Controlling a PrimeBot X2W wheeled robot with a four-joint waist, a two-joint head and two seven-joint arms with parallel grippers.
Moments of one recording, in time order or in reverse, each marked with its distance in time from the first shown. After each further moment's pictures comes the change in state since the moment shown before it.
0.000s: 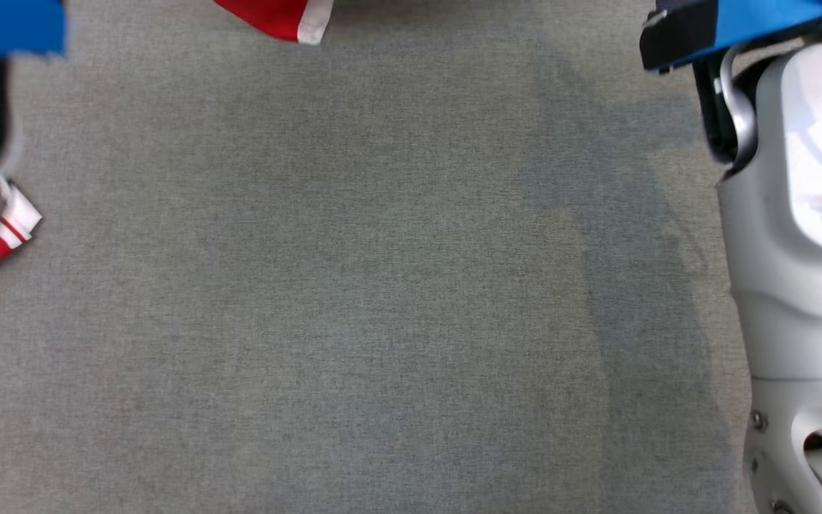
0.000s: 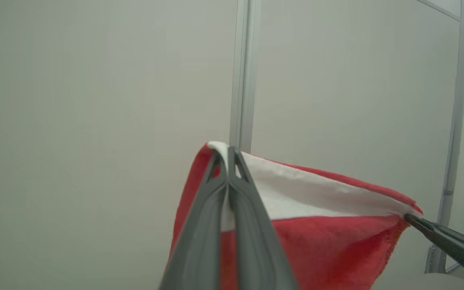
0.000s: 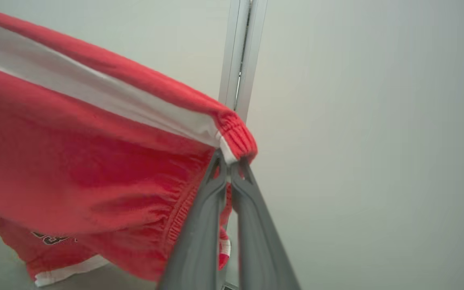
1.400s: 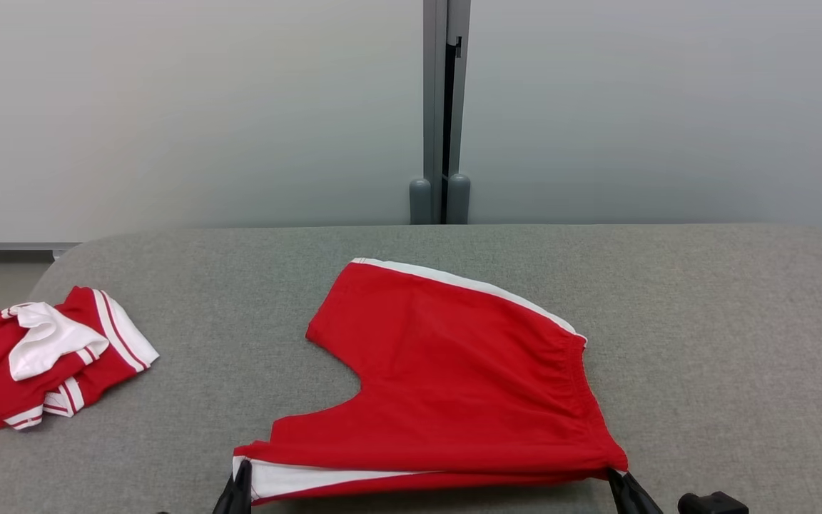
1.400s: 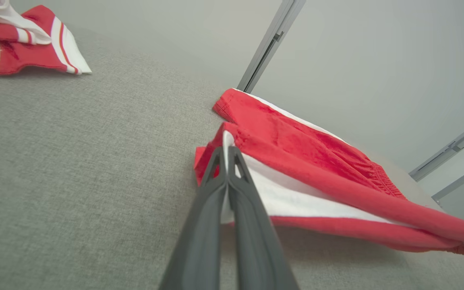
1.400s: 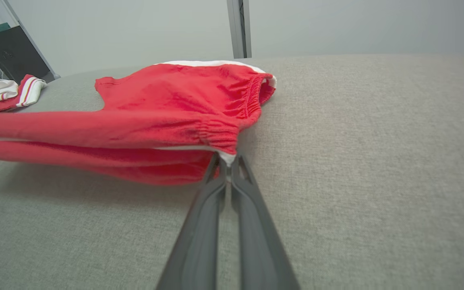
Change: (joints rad) left arm 1.176 -0.374 0.191 0.159 0.173 -0.002 0.000; right arm 1.139 0.002 0.091 -0.061 0.256 0.001 -0.017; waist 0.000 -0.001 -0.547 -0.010
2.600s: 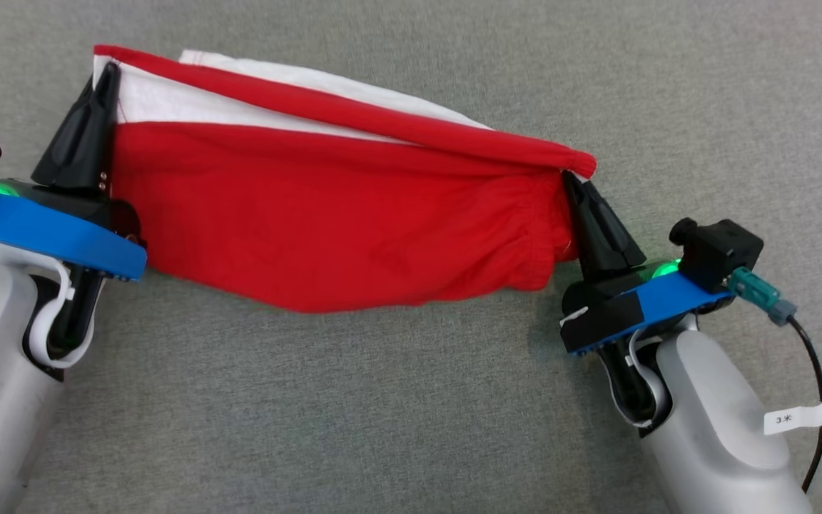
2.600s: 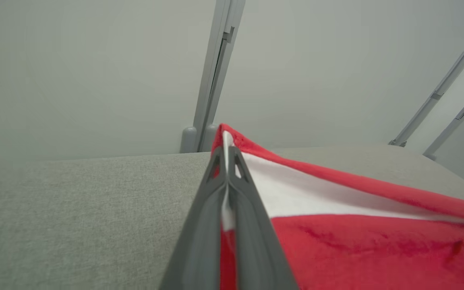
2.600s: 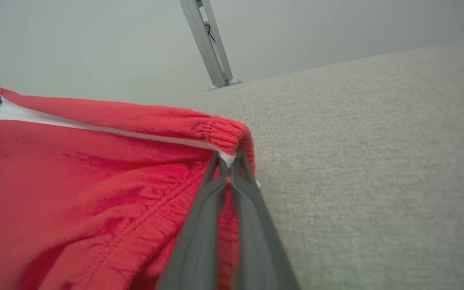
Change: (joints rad) left arm -0.810 0.404 -0.273 0.001 -0.208 0.000 0.000; right arm -0.585 -0.001 0.118 -0.013 0.243 -0.001 -0.001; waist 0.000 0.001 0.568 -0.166
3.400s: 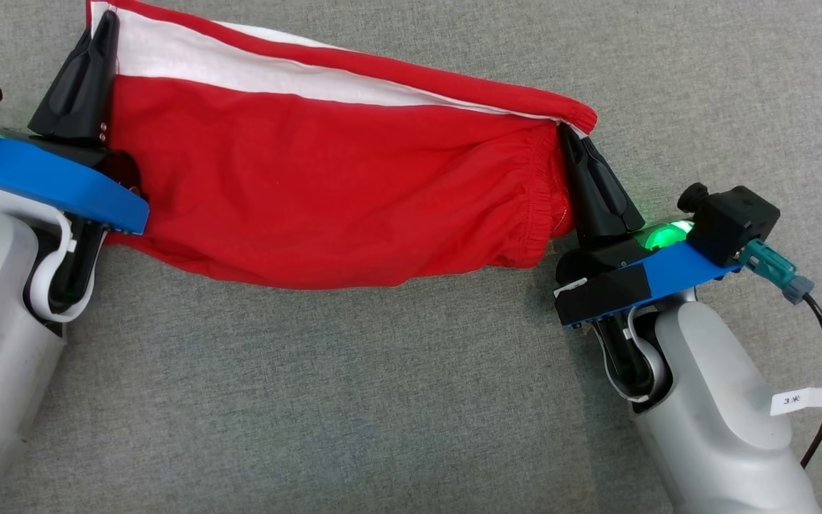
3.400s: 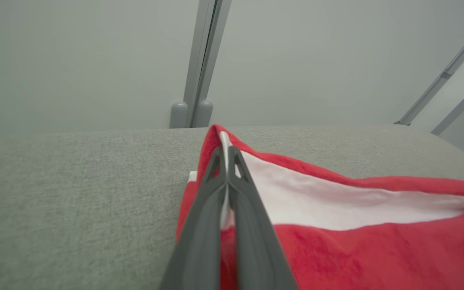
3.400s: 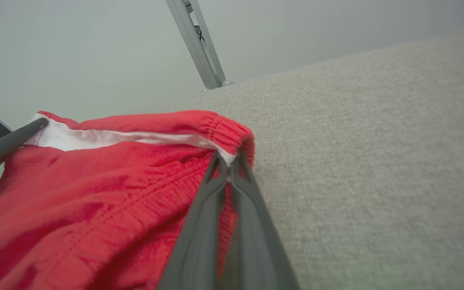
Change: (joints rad) left arm -0.139 -0.011 -0.082 0.090 -0.006 0.000 0.000; right arm -0.055 -0.001 0.027 -0.066 0.052 0.000 -0.003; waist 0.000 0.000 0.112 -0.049
